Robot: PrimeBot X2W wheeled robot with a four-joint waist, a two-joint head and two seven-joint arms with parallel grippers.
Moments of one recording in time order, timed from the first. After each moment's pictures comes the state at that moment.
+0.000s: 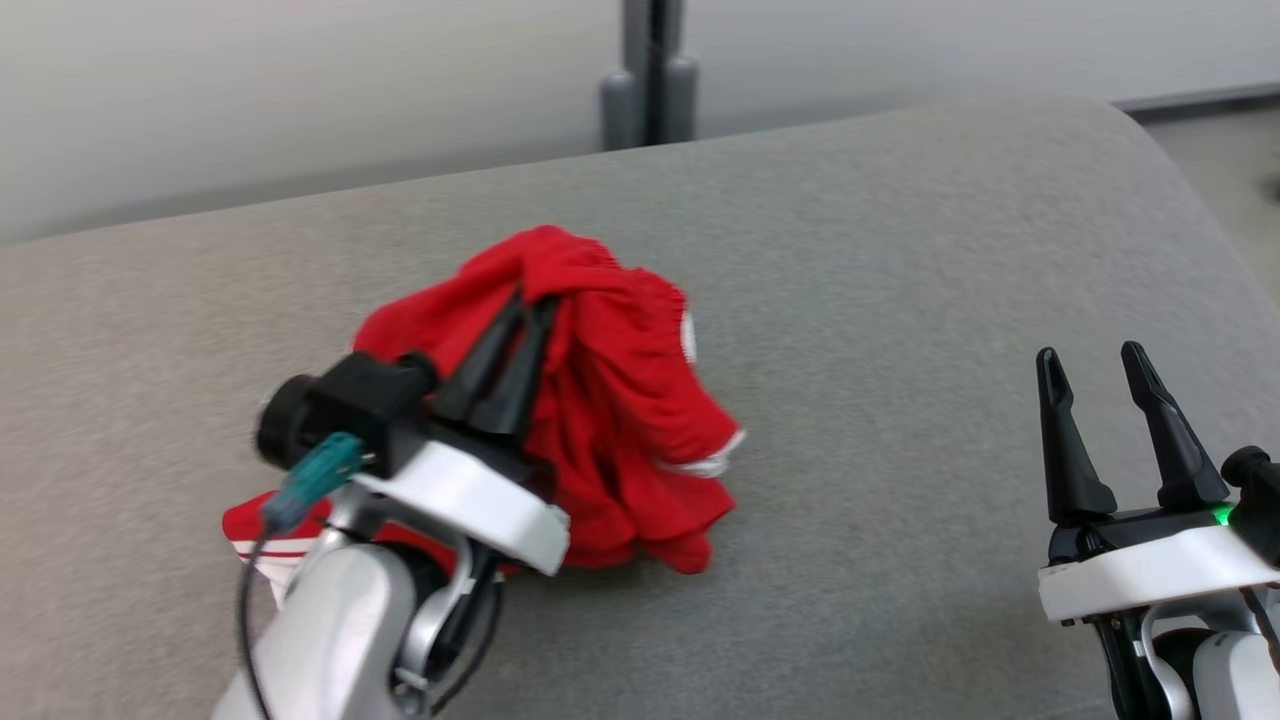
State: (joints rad) left arm -0.33 0.18 -0.41 -0.09 -0.40 0.07 0.03; right arm -0.11 -0.05 -0.03 -0.05 0.24 0.13 -0.08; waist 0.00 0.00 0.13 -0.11
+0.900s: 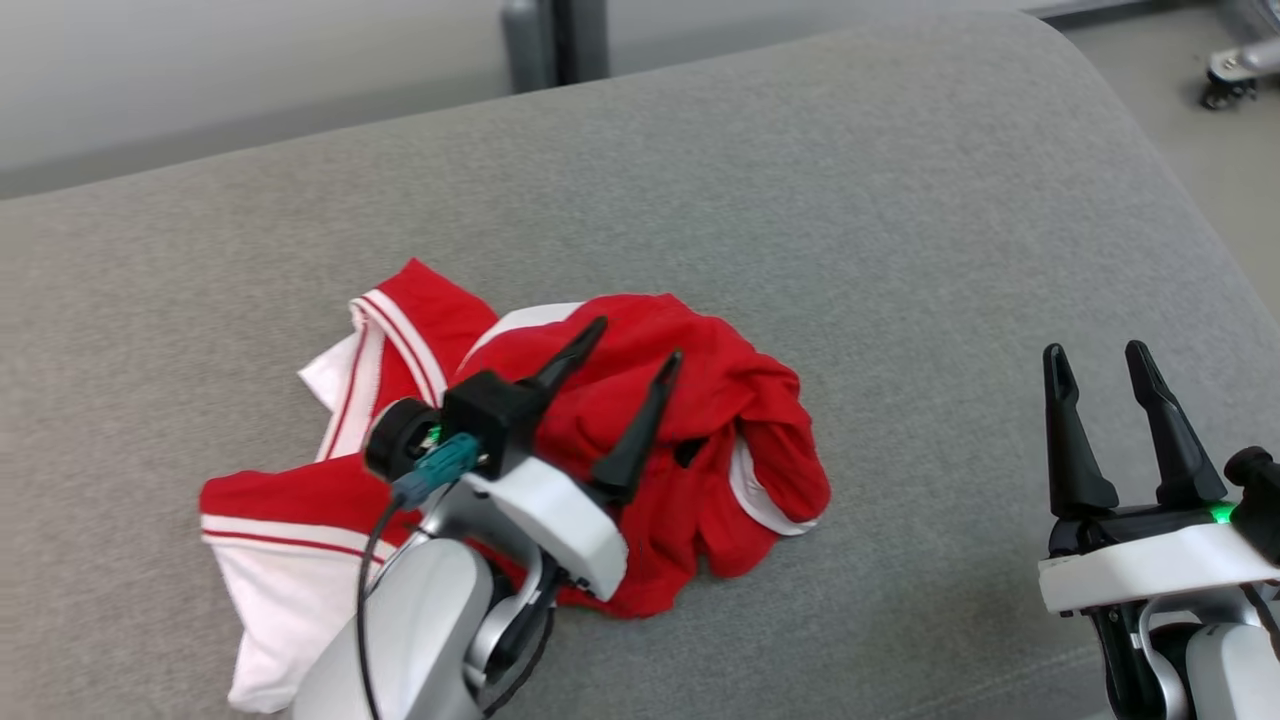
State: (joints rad) left arm -0.43 0.09 -0.56 0.23 -0.43 -0.02 -0.05; right arm -0.13 -0.05 -0.03 0.03 0.27 0.13 -0.15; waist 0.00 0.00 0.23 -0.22
